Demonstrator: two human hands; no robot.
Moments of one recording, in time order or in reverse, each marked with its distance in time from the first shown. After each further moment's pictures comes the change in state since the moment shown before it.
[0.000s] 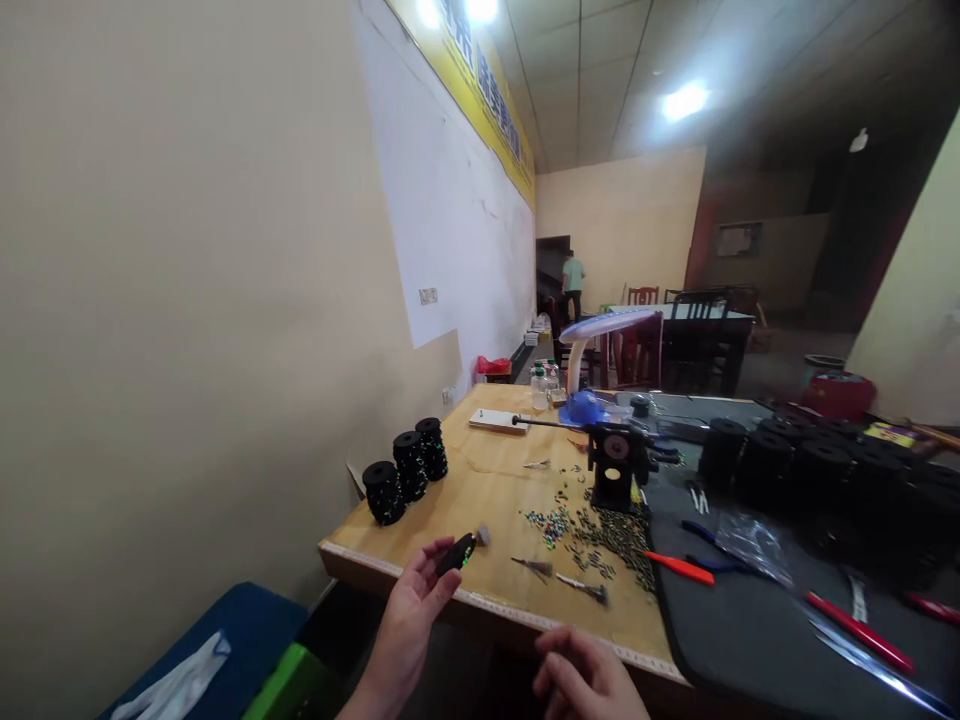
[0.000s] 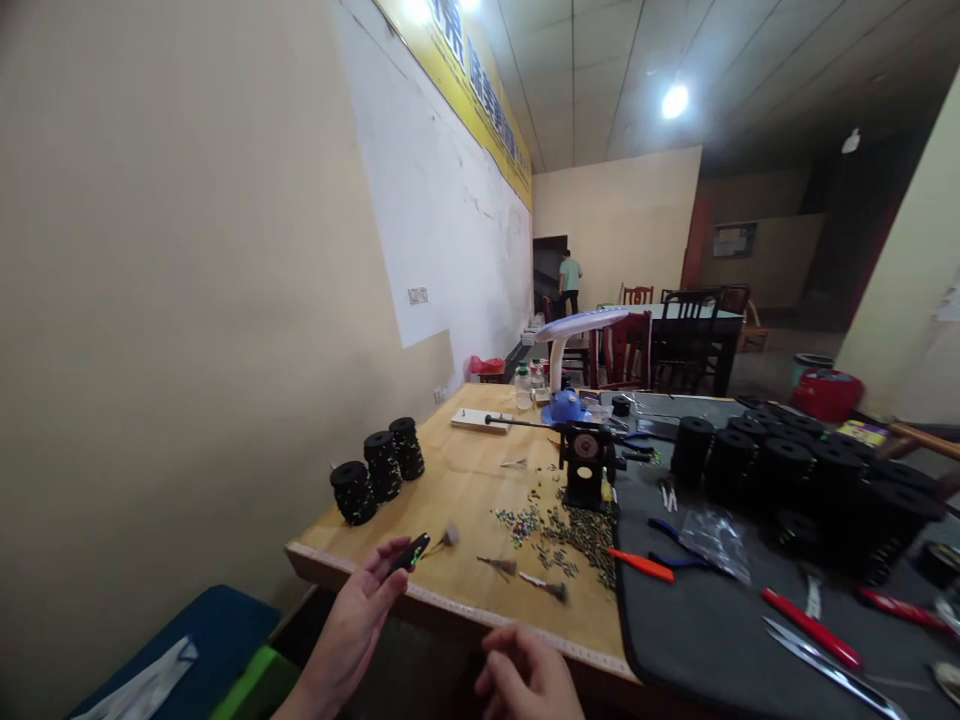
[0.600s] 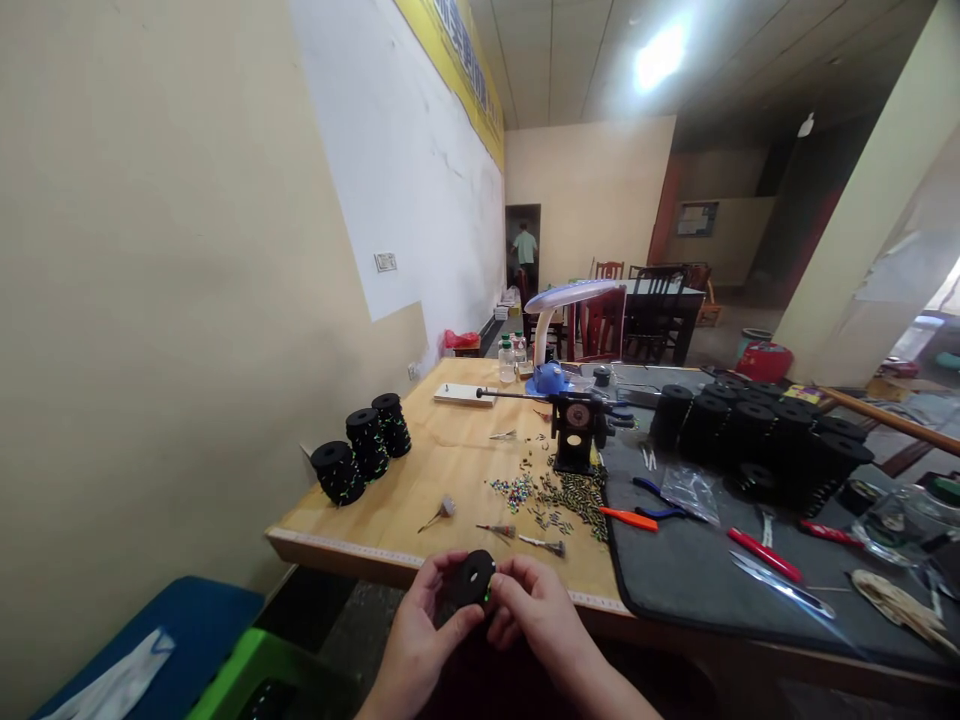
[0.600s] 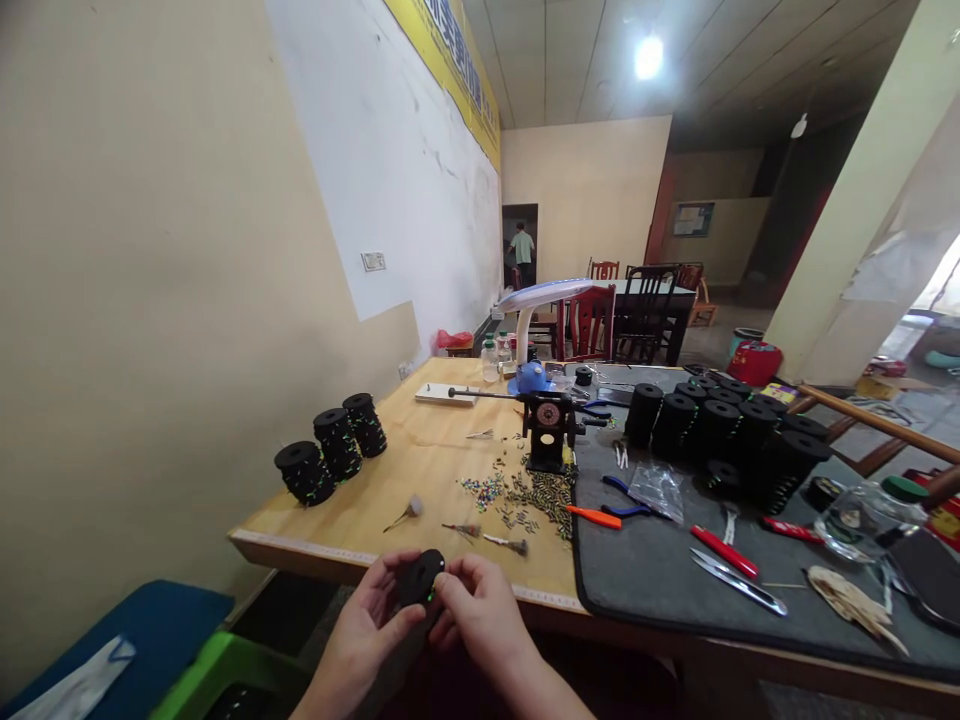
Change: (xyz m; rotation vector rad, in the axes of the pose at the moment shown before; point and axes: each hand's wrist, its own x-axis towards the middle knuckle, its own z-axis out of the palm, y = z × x) left_hand -0.037 -0.038 0.031 0.087 -0.252 -0.016; right_hand 0.015 -0.046 0.024 0.092 0.026 0.027
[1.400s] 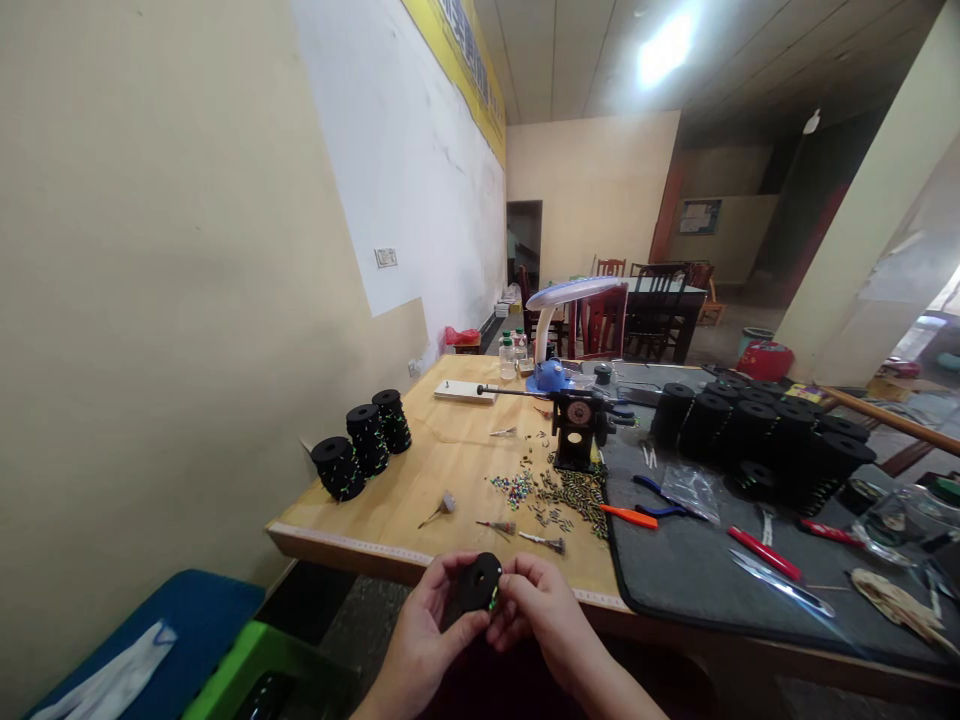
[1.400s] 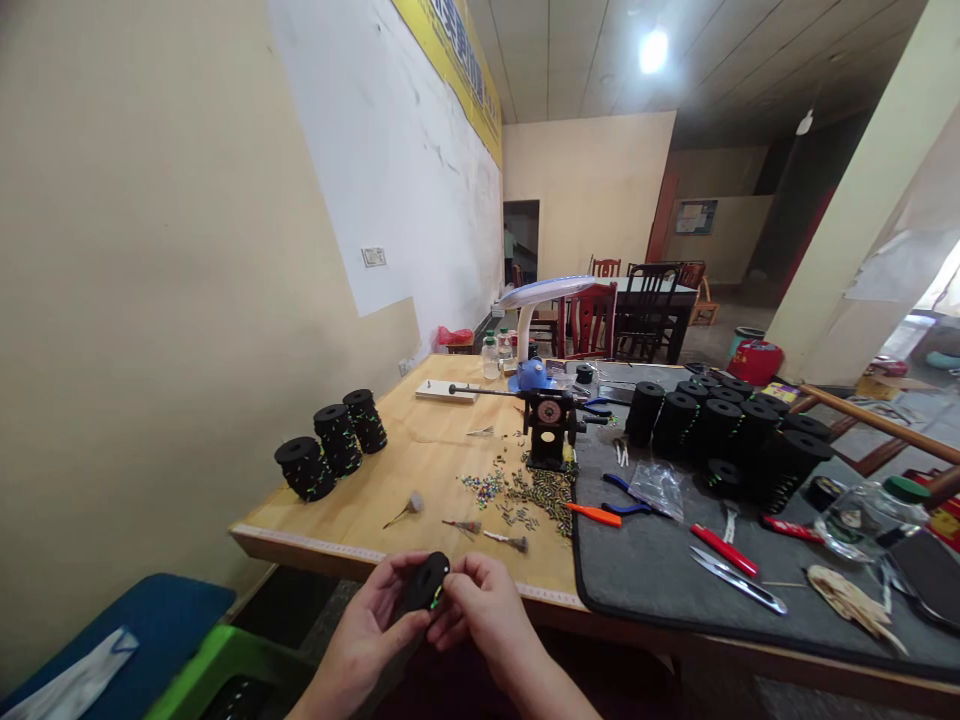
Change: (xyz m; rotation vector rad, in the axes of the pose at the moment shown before) left_hand -0.003 0.009 0.005 -0.043 -0.075 -0.045; right_hand -0.009 -0.006 -0.002 0.133 0.007 0.055
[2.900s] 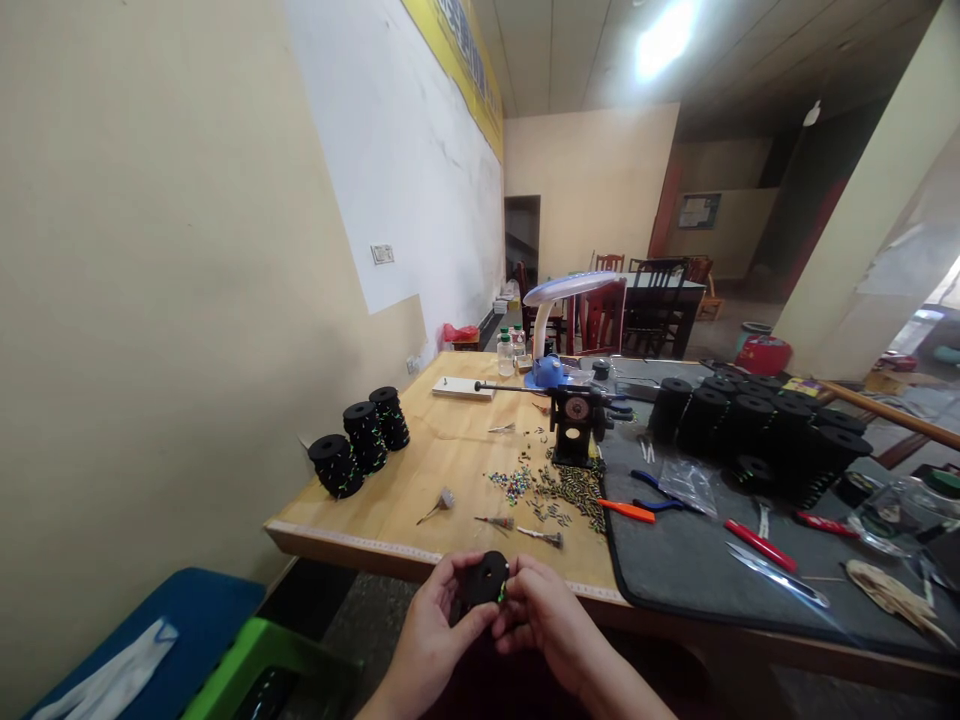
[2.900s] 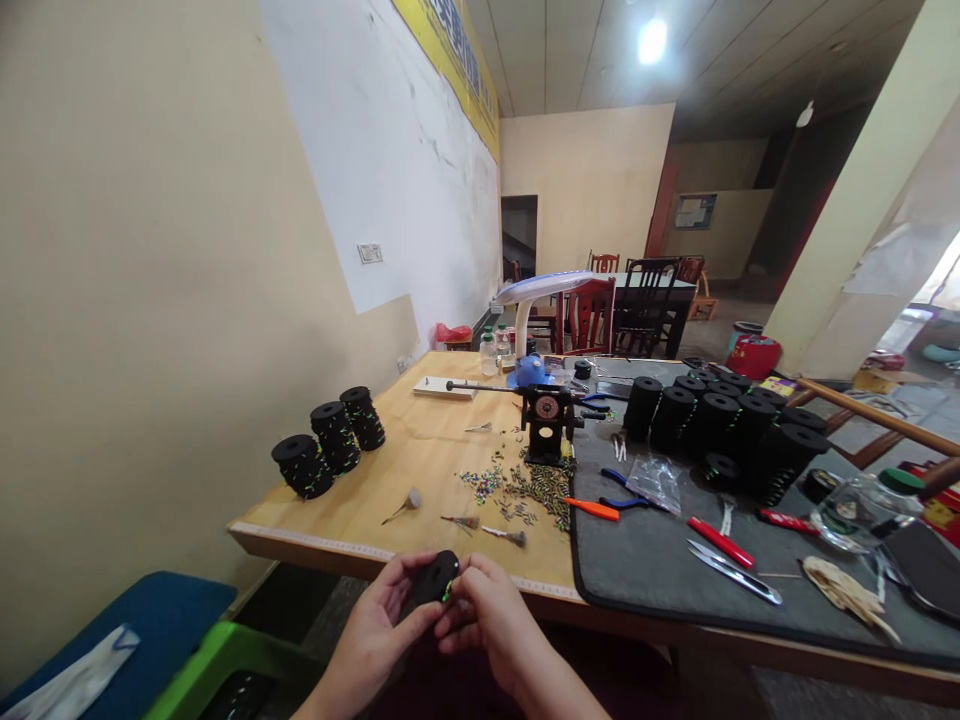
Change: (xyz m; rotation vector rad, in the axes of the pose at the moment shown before) left_hand -0.001 -0.006 0.008 0.127 -0.023 0.010; right_hand -0.004 0.004 -0.008 0.100 -0.015 0.142
